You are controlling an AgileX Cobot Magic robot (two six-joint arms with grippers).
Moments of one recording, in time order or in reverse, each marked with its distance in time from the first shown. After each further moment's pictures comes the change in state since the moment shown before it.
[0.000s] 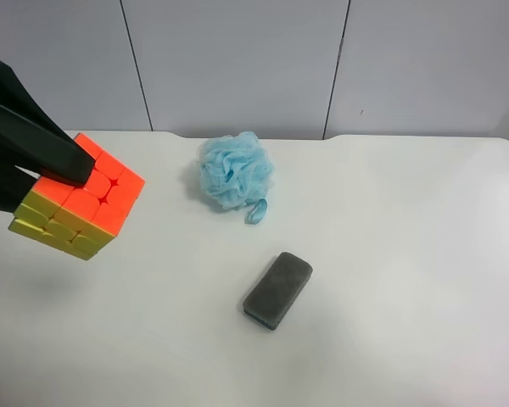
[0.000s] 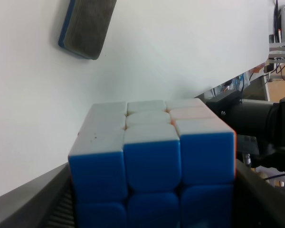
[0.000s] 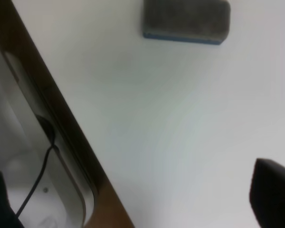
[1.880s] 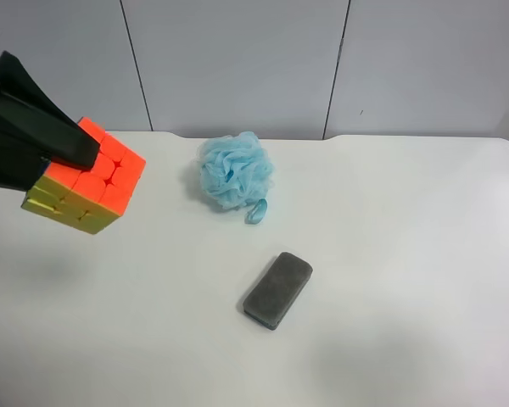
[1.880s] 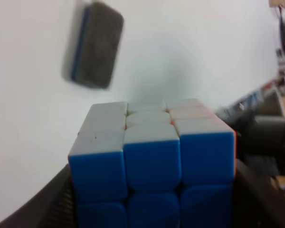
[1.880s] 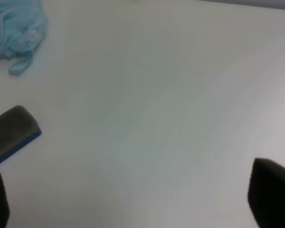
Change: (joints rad) left arm 0.000 0.000 0.000 0.043 -0.114 0.075; right arm -0.766 -0.445 0.150 -0.005 -0.131 0.066
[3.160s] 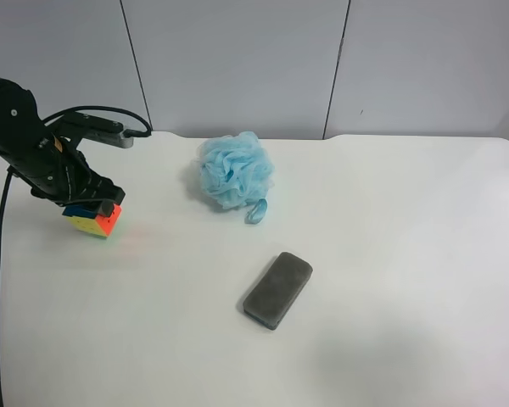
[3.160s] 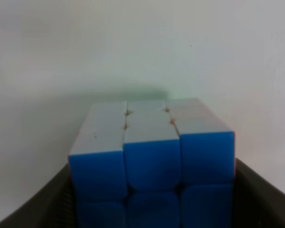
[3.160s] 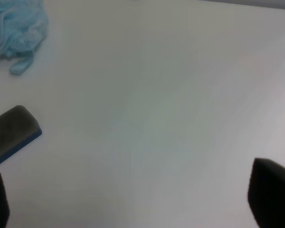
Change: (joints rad) left arm 0.000 0.731 -0.001 0.843 -0.718 -0.178; right arm 0.000 0.000 0.000 0.001 0.000 0.000
